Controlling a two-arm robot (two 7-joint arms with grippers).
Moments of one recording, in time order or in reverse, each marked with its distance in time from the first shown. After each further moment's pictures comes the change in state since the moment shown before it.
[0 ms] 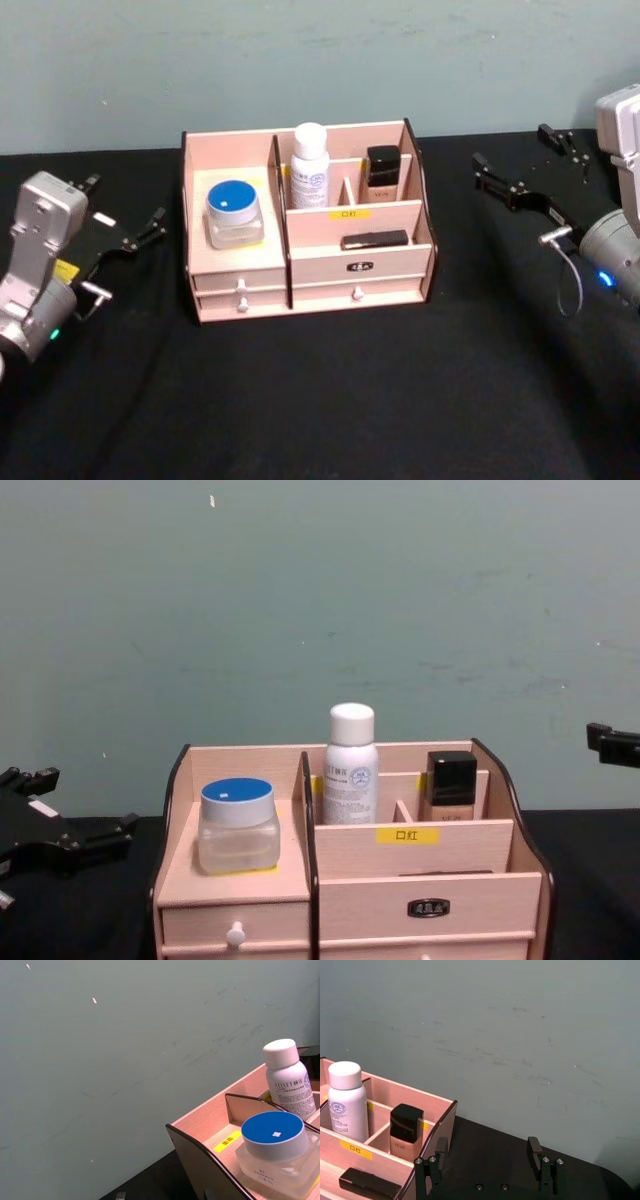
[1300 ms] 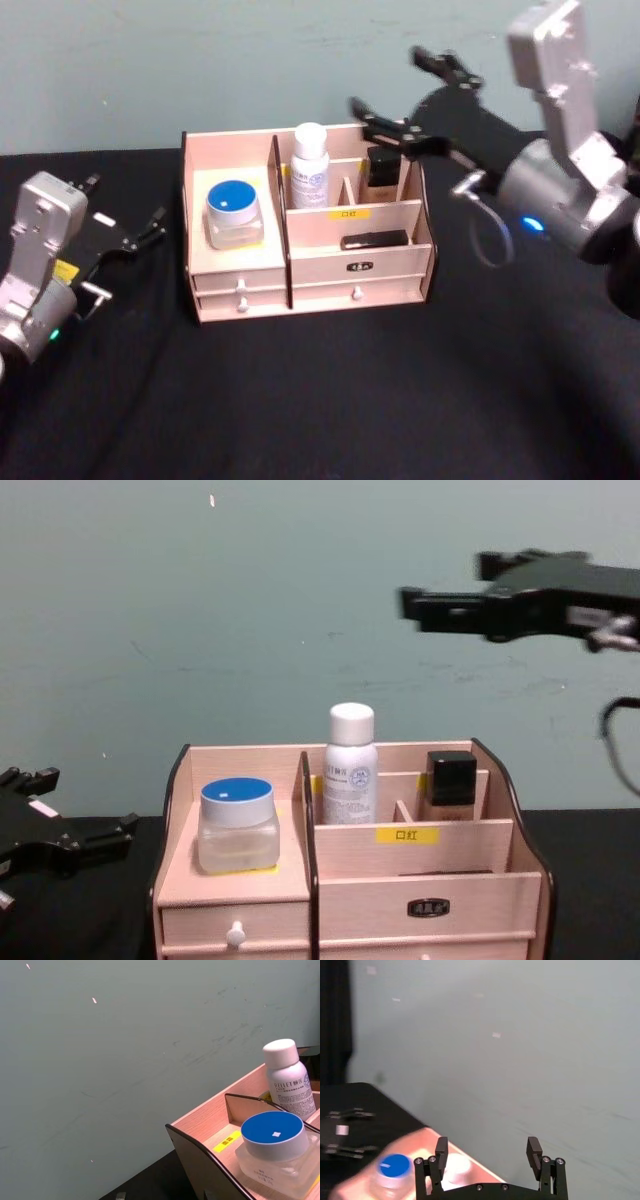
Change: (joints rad) left arm 0.000 0.000 0.000 0.000 0.000 0.000 0.000; right arm 0.168 0.022 -0.197 -0.105 0.058 -0.003 0.121
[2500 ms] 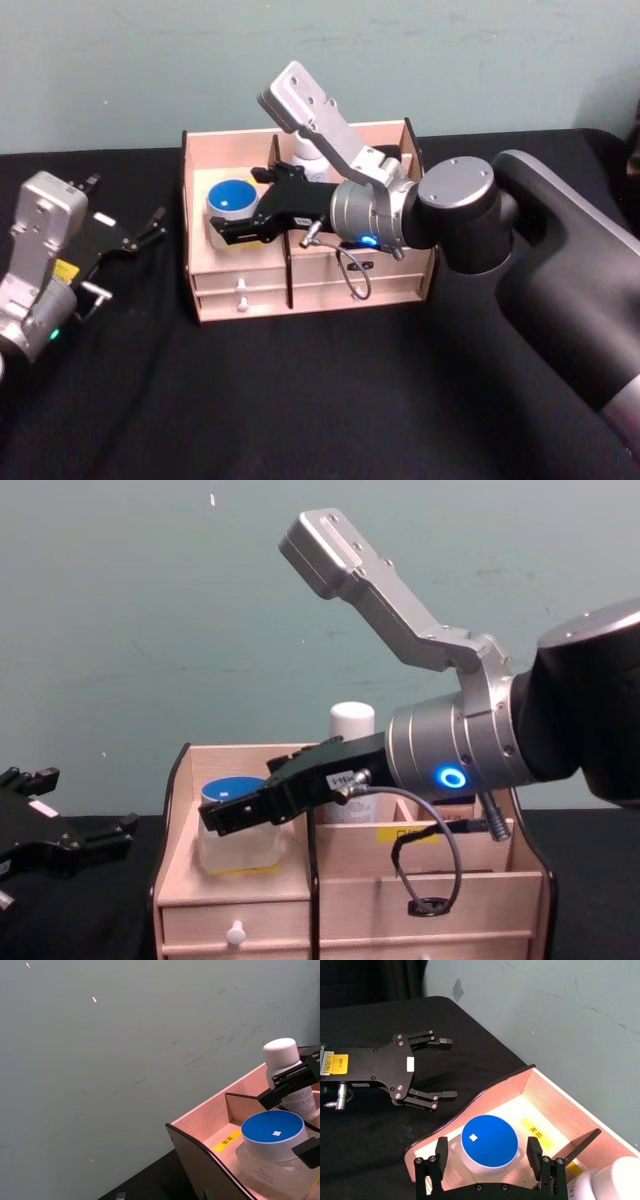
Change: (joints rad) left arm 0.000 0.000 0.000 0.000 0.000 0.000 0.000; right arm 0.350 -0.219 -0.319 0.490 -0.047 0.252 0.186
